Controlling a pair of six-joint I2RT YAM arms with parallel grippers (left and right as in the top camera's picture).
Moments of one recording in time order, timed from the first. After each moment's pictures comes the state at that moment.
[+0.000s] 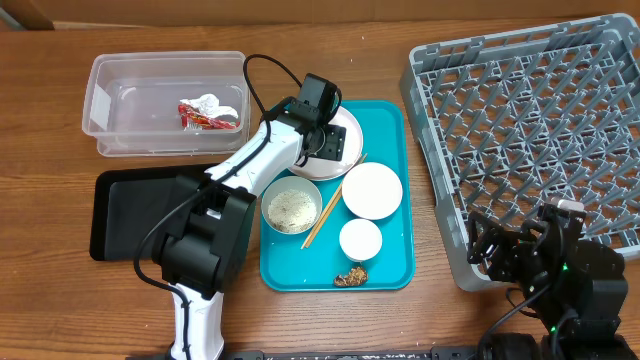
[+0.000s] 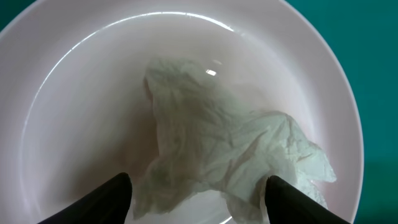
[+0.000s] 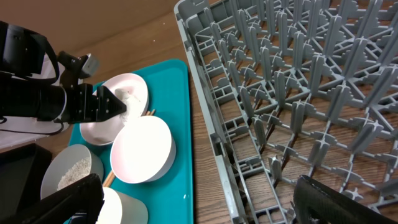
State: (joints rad) left arm -0.44 2.10 1.48 -0.52 0.03 -0.26; right arm -0.01 0.45 0.75 -0.88 -0.17 0.31
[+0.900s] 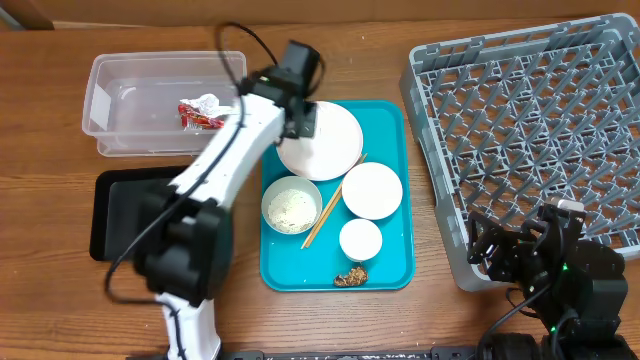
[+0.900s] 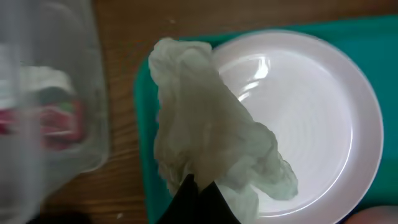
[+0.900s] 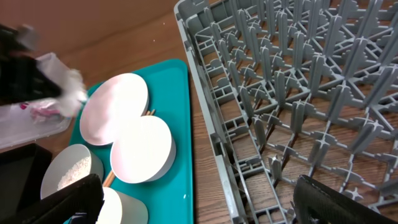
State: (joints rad) left arm -0.36 2.01 1.71 -0.90 -0.13 -0.26; right arm -0.01 0.45 0.75 -0.88 -0.17 0.31
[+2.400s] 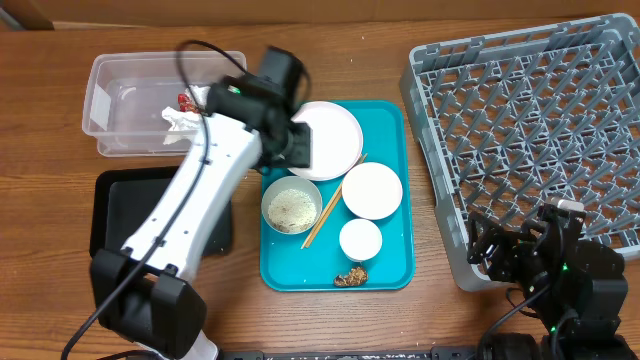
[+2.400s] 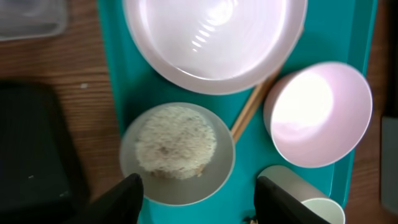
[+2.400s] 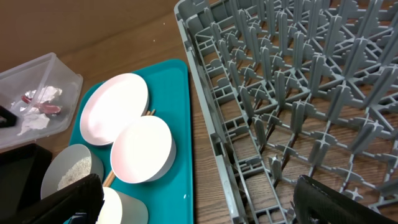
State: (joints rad) left arm -0.42 1.77 1.66 -1.22 0.04 -0.39; right arm -0.01 0.45 0.75 -0.88 -0.17 0.31
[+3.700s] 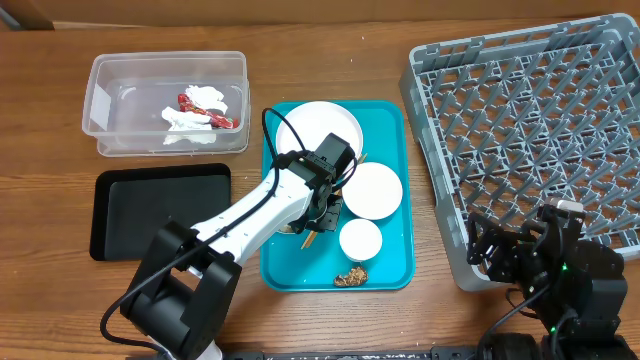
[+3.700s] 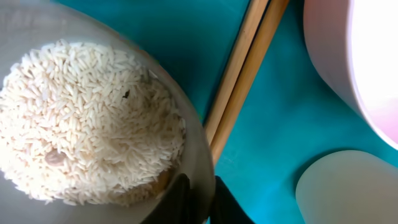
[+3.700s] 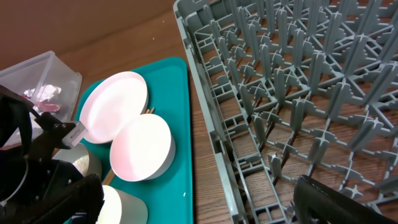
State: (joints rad) left arm -0.62 1.81 1.20 -0.87 0.01 -0.39; right arm -0.01 0.45 0.75 -0.89 -0.17 0.31
